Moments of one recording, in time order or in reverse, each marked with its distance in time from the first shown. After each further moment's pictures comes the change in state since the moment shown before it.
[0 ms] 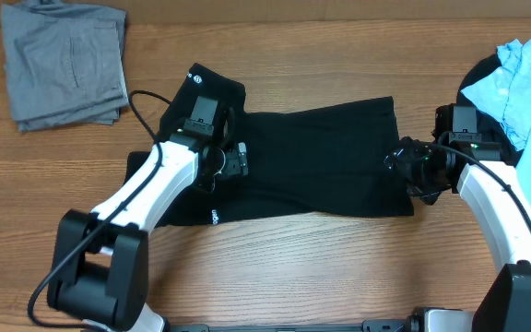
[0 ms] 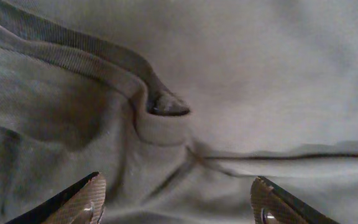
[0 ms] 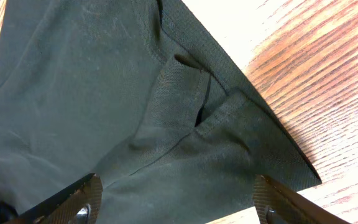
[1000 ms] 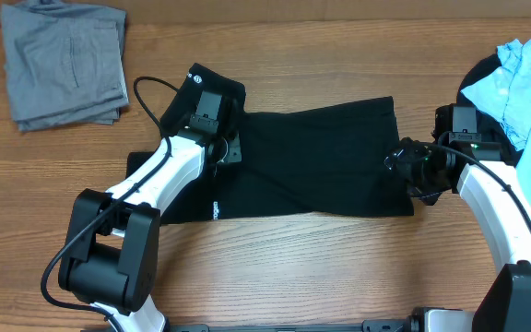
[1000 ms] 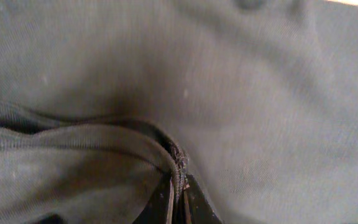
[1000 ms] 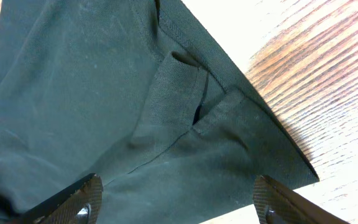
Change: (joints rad) left arm 0.000 0.083 0.016 0.203 -0.125 0.075; right arm 0.000 0.000 0.000 -0.008 0.002 0.000
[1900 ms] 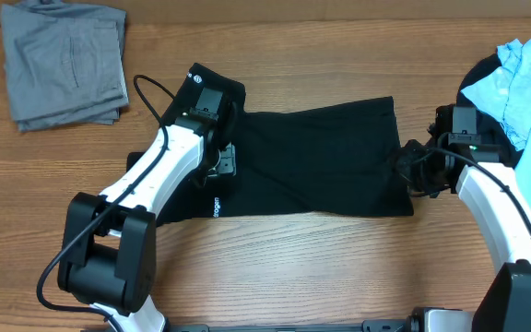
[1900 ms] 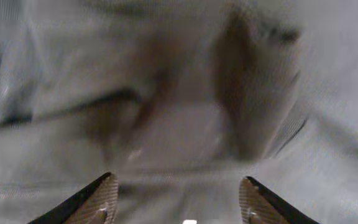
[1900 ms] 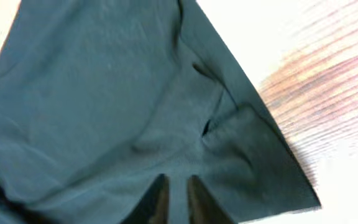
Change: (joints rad) left arm 0.001 -0.005 0.117 -0.426 -0.053 0.003; right arm 0.000 0.001 -0.028 0.072 -0.013 -0.098
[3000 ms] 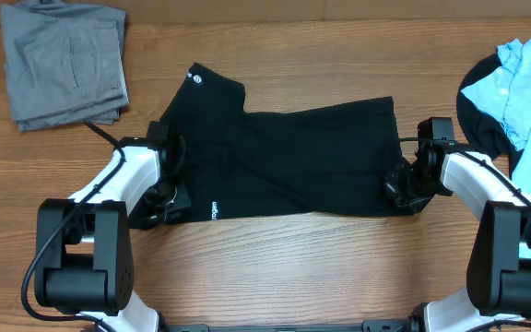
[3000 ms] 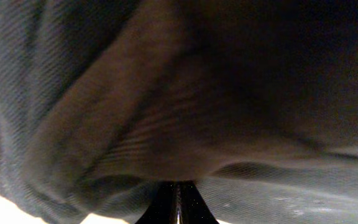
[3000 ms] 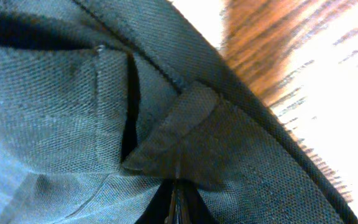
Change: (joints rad) left arm 0.258 -0.037 -0.264 -0.040 -0.011 -0.004; right arm -0.005 0.230 -0.035 0.005 -0.024 0.142
